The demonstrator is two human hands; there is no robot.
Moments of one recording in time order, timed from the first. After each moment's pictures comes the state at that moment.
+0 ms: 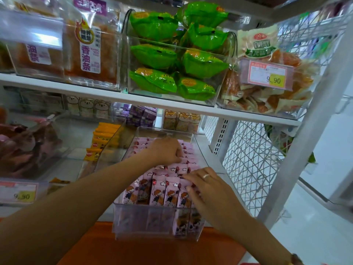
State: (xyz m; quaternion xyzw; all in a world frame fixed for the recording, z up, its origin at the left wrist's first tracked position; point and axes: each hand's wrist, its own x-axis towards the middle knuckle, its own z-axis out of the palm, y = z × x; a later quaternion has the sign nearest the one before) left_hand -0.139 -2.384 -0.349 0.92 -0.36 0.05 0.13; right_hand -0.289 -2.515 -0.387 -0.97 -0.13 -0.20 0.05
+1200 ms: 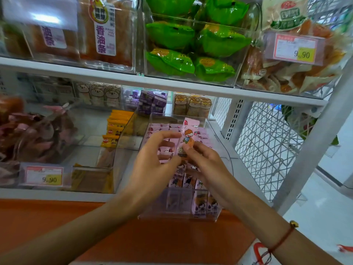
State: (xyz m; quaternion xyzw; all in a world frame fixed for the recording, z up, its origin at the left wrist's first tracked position) left_hand -0.263 -2.309 -0.369 0.72 -0.26 0.09 0.64; right_hand -0.281 -2.448 -0.359 -0.74 0.02 -0.05 0.67
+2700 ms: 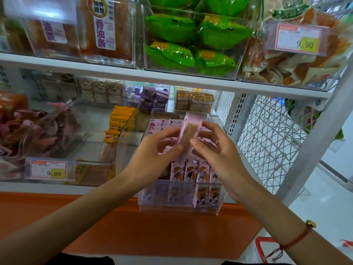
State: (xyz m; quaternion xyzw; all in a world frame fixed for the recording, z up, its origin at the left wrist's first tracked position) left_hand -0.254 -2.304 -0.356 0.74 -0.30 0.02 0.60; right_hand -0.291 -2.461 -0.352 -0.76 -0.07 -0.17 0.62
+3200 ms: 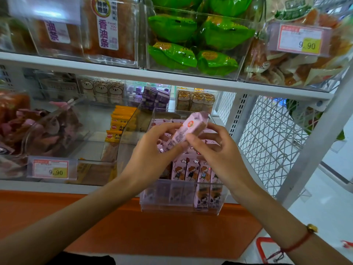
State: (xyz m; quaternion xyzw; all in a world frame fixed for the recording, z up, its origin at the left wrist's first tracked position) left_hand -0.250 -2.300 -0.362 0.78 -0.29 0.13 0.54; right_hand -0.295 -2.456 -0.349 -0.78 -0.02 -0.19 0.59
